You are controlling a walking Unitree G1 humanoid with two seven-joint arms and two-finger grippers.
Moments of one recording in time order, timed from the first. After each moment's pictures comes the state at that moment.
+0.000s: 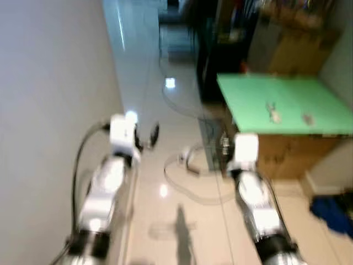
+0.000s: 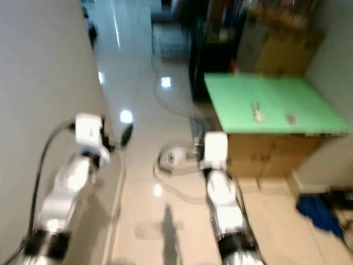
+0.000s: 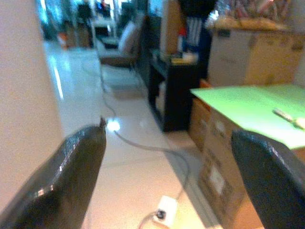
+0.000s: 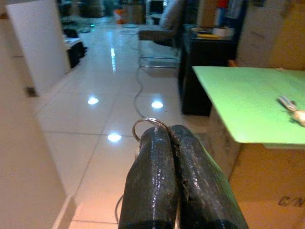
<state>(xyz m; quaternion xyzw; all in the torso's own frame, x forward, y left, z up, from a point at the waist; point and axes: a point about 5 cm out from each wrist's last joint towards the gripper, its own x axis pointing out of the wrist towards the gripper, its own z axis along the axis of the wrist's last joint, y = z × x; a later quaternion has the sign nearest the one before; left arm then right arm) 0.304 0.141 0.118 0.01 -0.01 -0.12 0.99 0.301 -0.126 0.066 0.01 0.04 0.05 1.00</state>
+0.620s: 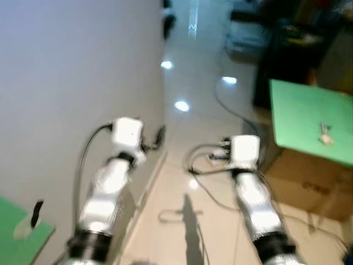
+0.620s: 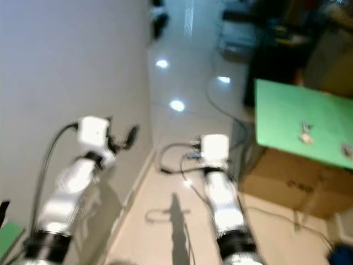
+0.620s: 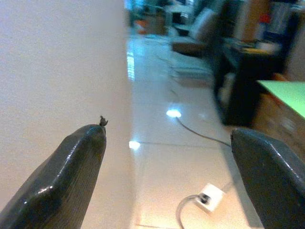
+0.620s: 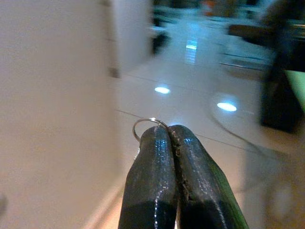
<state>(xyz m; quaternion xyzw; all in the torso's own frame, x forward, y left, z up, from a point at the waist) 0.303 0.140 0.116 0.01 -0.01 -0.13 0.99 0.300 -0.115 0.064 0.00 0.04 0.07 1.00</state>
